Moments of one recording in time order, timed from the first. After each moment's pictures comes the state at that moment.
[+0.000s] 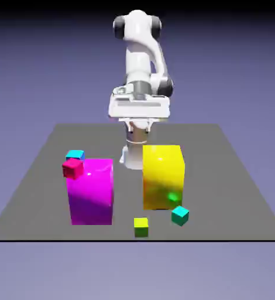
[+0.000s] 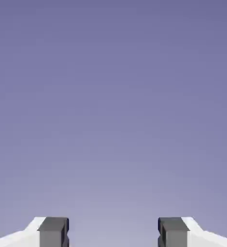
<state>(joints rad) 0.02 -0.53 0.01 -2.77 -0.02 2.99 0.74</state>
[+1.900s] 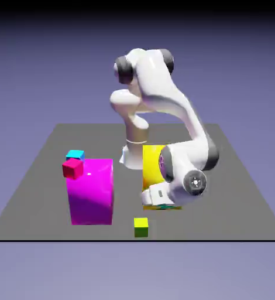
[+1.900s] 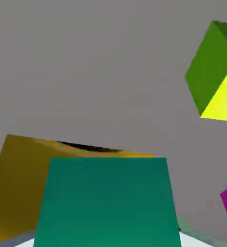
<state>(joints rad) -0.02 0.56 0.13 -1.75 -0.02 1.52 0.94</state>
